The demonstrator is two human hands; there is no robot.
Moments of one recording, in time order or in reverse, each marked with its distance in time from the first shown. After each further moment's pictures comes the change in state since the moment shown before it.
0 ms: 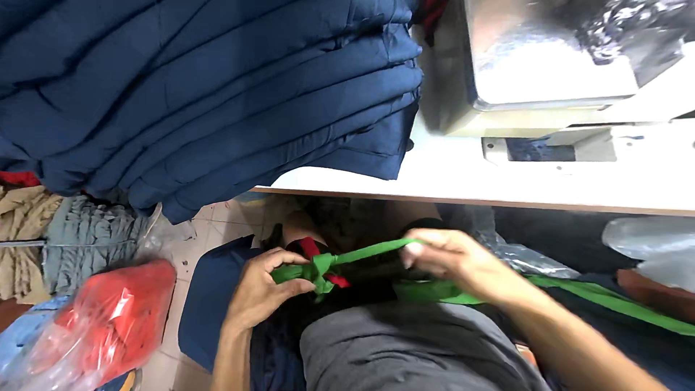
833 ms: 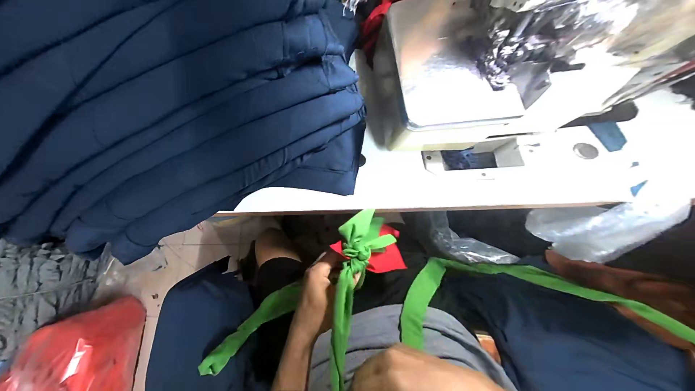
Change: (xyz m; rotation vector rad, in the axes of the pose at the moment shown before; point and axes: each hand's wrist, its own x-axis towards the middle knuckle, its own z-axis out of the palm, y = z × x) left_hand 0.048 0.032 0.140 -0.304 -0.034 -0.013; right_hand -0.057 -0.025 0.072 -0.349 -0.554 -0.200
